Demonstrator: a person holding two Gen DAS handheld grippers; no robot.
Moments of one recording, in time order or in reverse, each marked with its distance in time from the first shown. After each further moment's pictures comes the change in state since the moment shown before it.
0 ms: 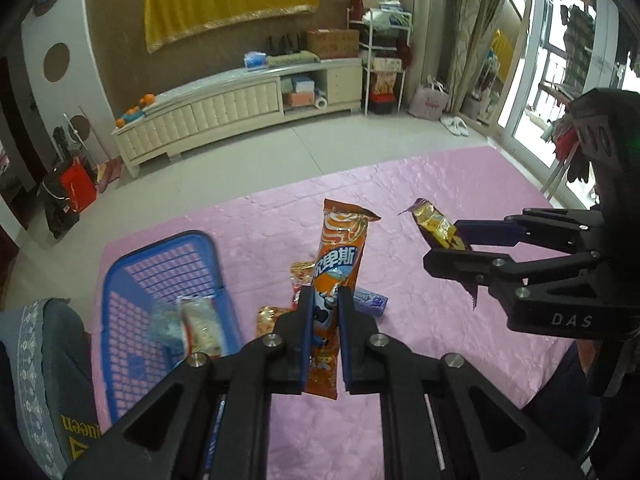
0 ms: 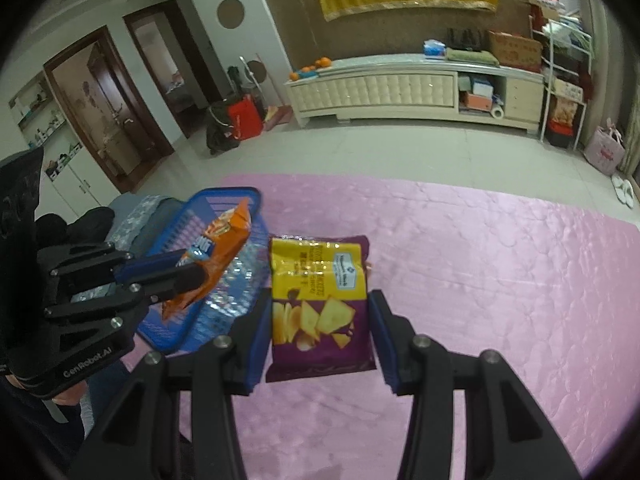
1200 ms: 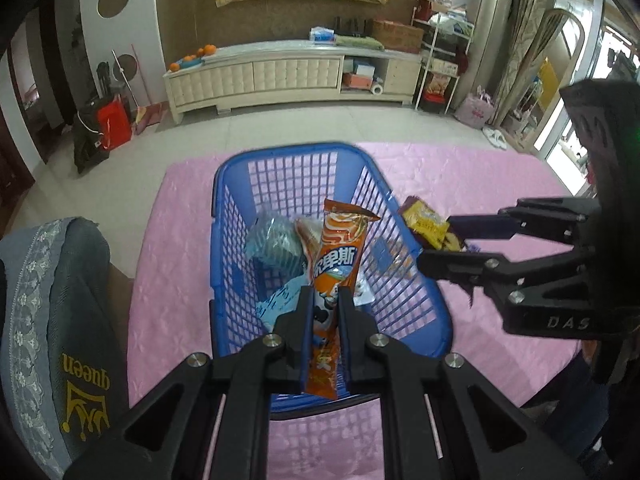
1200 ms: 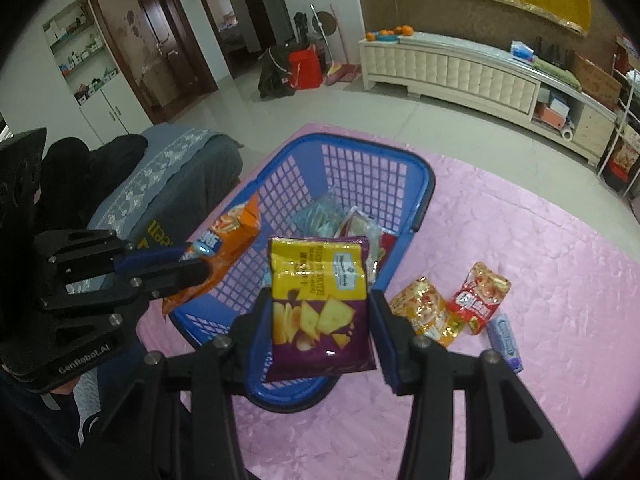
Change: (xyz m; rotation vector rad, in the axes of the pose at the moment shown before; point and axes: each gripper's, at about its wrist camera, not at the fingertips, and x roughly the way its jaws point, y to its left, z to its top) left arm -0.024 0.137 -0.093 -0.173 0.061 0.036; right arm 0.108 0.143 -0.006 -0.202 0.152 0.068
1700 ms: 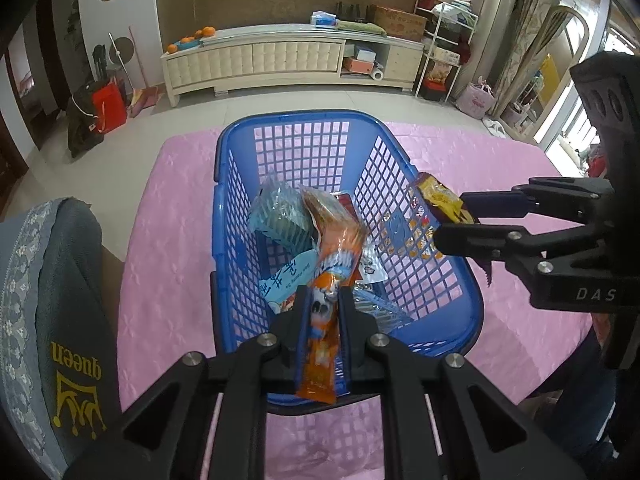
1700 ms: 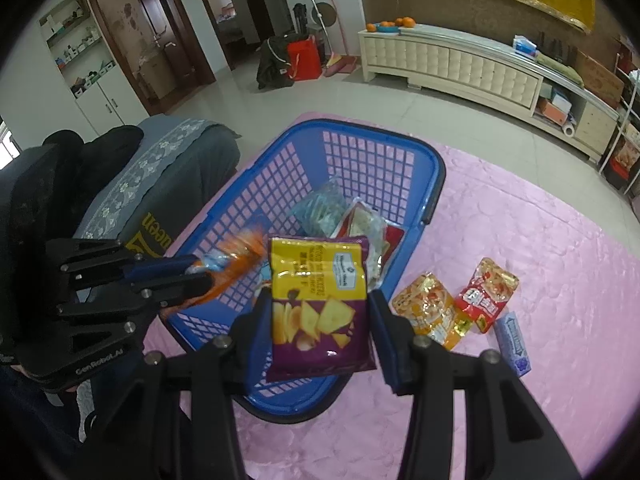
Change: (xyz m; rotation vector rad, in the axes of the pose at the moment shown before) left arm 0.017 0.019 -0.016 -0.022 0.045 -0.031; right arm 0.012 0.009 0.001 -0.004 0.024 -0.007
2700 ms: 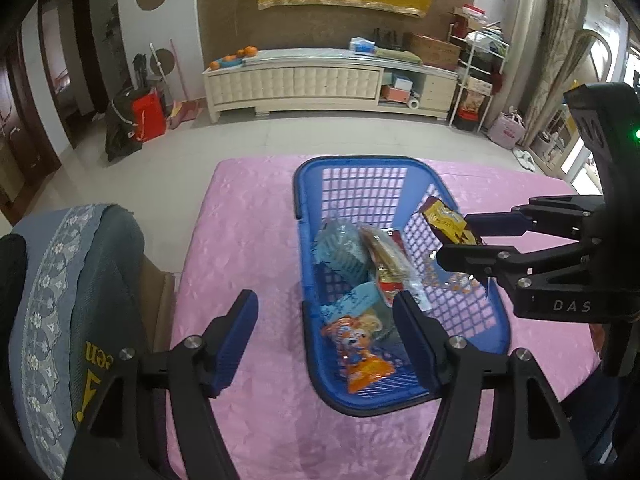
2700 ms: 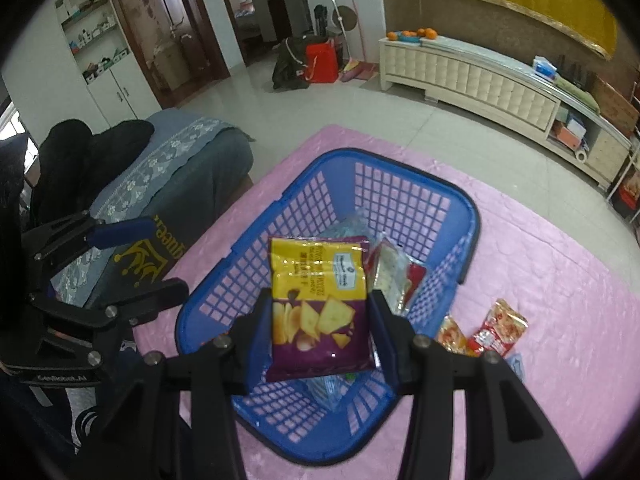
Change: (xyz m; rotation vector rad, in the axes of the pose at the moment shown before) left arm -0.035 0.041 0.015 -0.068 -0.085 0.111; right arm 0.023 0.031 0.040 -0.073 0.002 0.007
